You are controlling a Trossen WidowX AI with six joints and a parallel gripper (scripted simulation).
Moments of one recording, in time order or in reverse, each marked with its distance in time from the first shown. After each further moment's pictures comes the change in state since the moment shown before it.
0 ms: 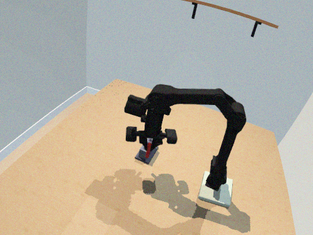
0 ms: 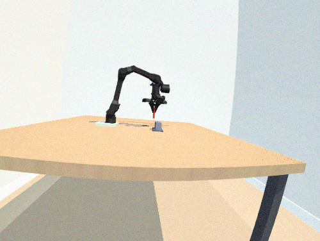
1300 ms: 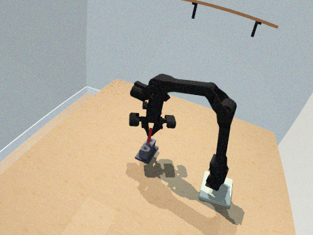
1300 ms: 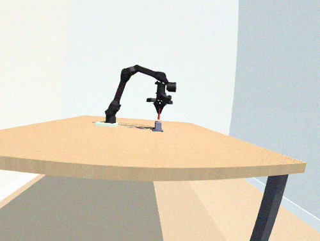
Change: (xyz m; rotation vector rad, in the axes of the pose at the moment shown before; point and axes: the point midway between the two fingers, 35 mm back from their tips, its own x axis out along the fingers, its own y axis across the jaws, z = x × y) arm 0.000 -0.010 0.087 -0.016 -0.001 -0.002
